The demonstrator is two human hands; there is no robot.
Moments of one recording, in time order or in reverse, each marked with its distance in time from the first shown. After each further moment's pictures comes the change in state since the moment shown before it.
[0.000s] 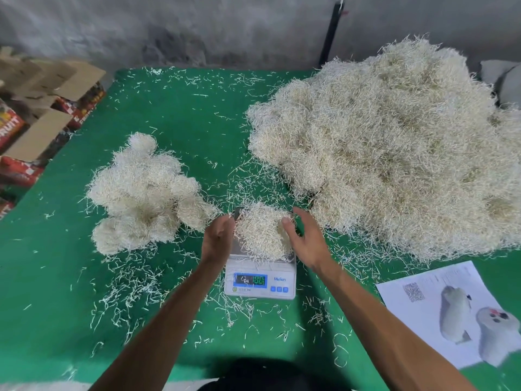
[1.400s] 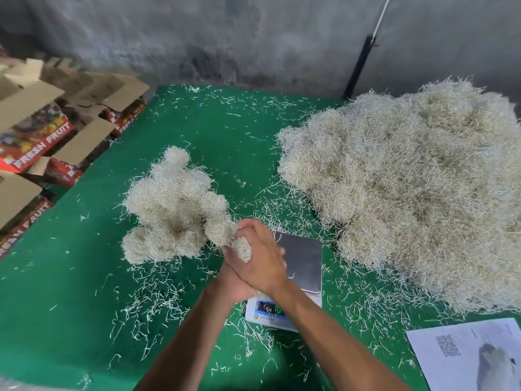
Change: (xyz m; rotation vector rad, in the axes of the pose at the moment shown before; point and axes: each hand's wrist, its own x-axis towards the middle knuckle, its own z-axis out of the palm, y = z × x) left_hand -0.013 0.004 -0.044 -0.315 -0.318 -0.457; right_hand 0.009 -0.123 0.110 -0.039 0.049 -0.639
